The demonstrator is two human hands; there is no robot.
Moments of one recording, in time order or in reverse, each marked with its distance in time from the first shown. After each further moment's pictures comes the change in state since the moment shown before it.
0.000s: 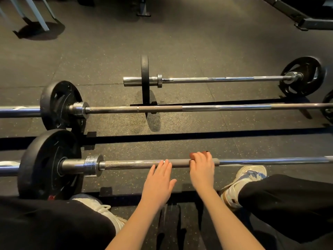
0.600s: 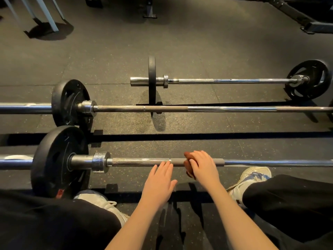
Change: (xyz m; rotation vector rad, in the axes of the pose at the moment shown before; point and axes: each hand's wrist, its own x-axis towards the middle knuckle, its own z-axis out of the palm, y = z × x) left_hand -0.010 -0.011 -0.004 0.024 0.016 0.025; right_hand 0.014 0.009 -0.005 0.045 -0.097 -0.244
